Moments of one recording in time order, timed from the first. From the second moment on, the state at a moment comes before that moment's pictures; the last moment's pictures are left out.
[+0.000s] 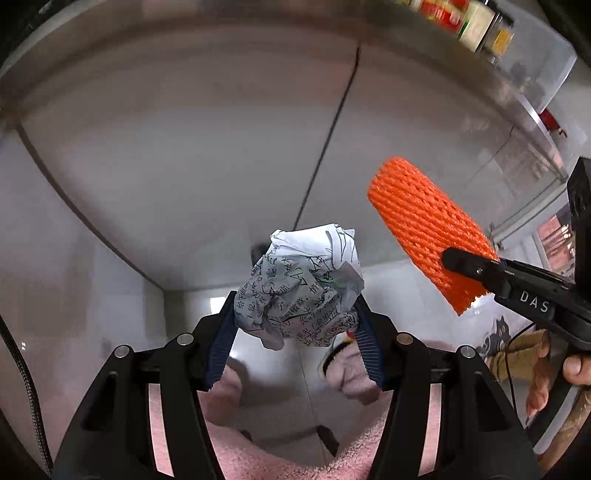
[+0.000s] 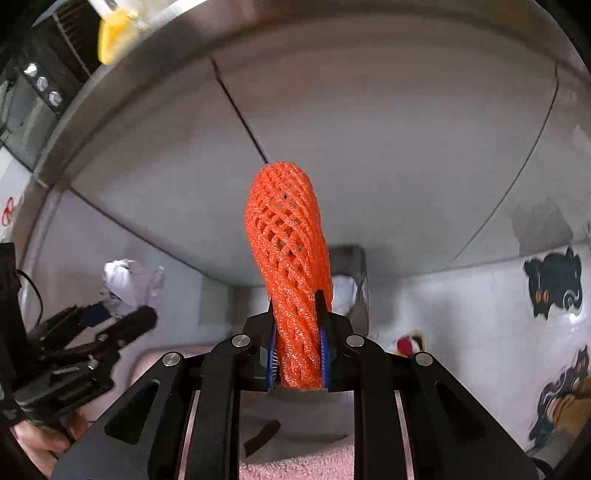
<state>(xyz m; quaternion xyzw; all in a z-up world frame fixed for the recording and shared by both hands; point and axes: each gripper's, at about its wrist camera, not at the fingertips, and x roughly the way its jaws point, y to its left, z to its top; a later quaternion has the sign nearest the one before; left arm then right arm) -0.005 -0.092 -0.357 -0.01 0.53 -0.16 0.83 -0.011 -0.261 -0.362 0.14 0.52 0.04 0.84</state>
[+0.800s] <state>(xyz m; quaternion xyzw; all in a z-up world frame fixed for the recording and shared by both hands) 0.065 -0.131 -0.515 0.02 0.65 -0.16 0.75 0.079 -0.261 -0.517 0.18 0.64 0.01 0.74</state>
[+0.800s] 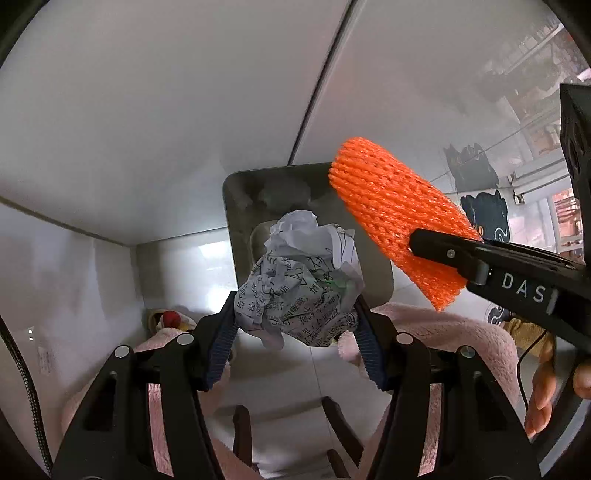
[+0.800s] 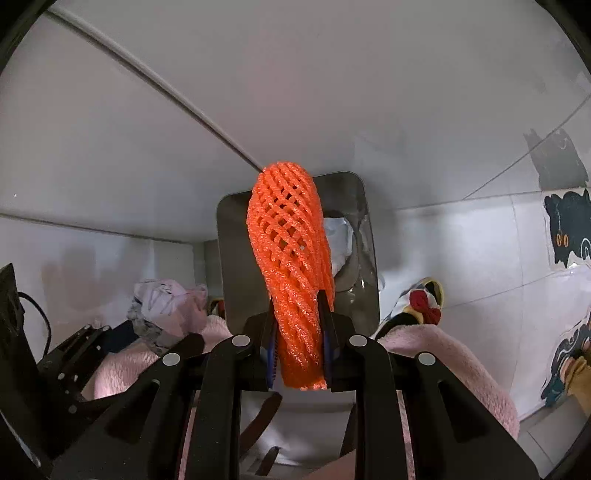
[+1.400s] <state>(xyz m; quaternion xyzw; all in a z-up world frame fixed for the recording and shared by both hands) 0.065 -0.137 -0.488 0.01 0.63 -0.16 0.76 0.081 -0.266 -0.484 0.18 0.61 0.01 0.77</state>
